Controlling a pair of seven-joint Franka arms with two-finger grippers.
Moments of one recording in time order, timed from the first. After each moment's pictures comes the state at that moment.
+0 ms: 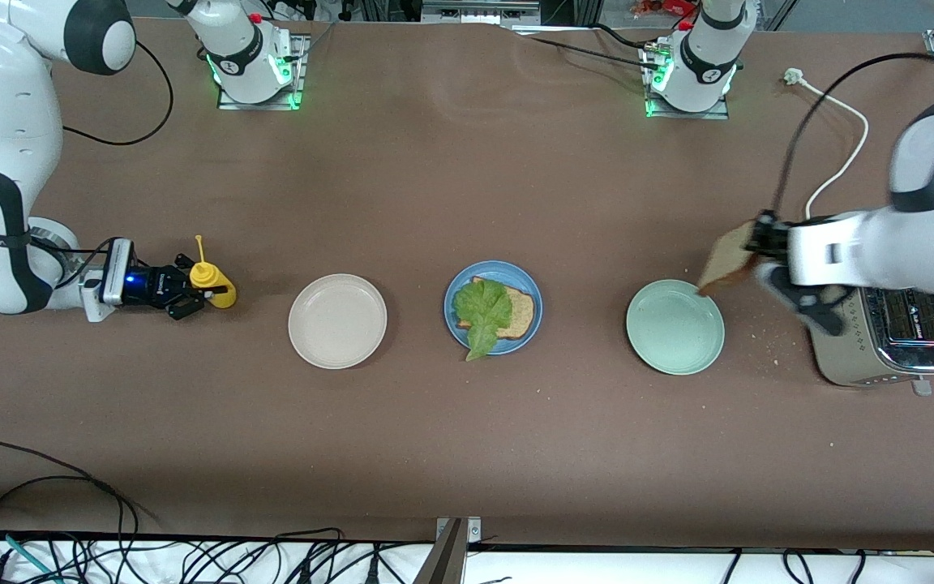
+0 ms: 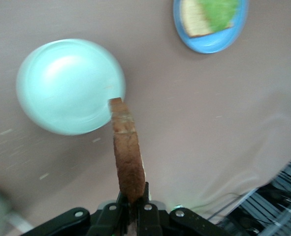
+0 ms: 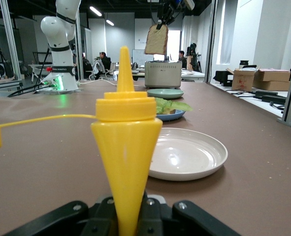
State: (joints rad) left arm 0.06 0.43 -0.22 -1.29 -0.13 1.31 0.46; right arm -0.08 0.89 -0.36 -1.71 1.30 1.31 -2.70
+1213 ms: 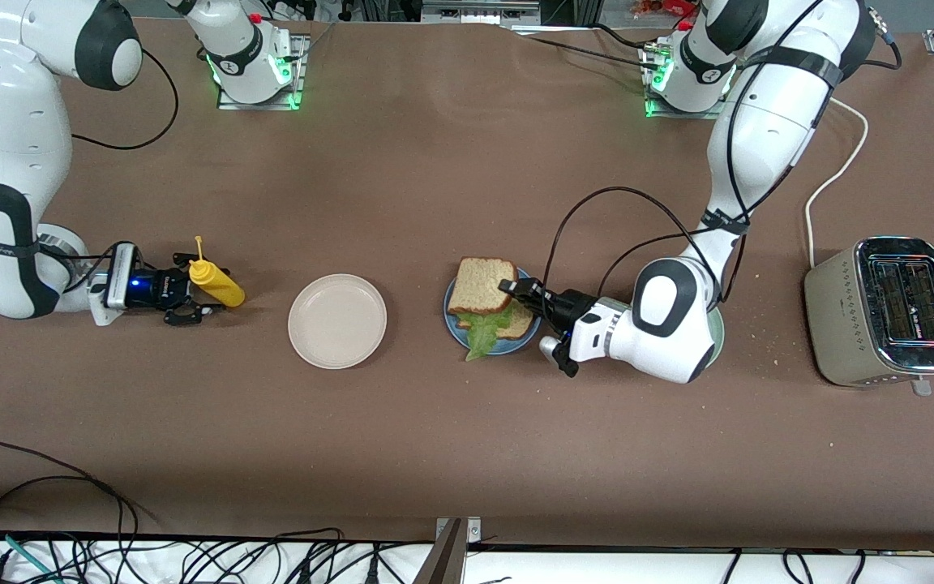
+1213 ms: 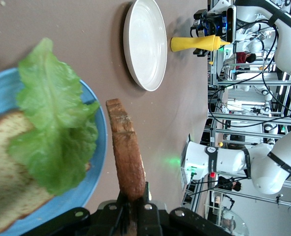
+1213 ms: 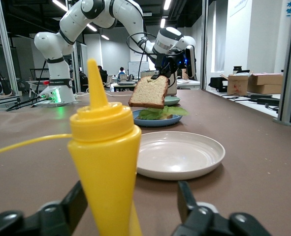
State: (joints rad) left arm -0.18 0.92 -0.21 -1.30 -0.97 1.75 0.58; right arm -0.07 0.95 -0.39 -1.67 1.35 1.24 -2.67
